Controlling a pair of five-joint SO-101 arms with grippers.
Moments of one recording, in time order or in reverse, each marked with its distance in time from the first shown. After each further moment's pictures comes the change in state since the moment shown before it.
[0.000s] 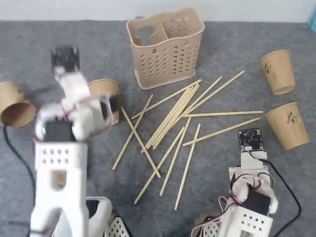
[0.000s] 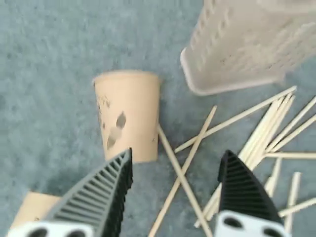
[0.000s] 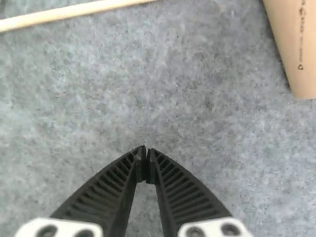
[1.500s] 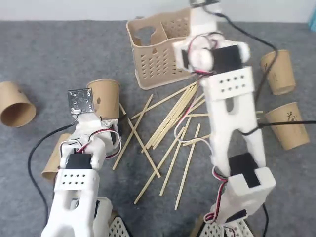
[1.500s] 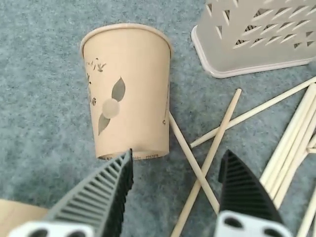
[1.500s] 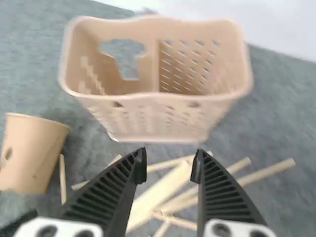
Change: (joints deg) left arm 0.3 -9.1 34.2 -31.4 -0.1; right arm -38.4 112.7 -135.4 8.8 -24.1
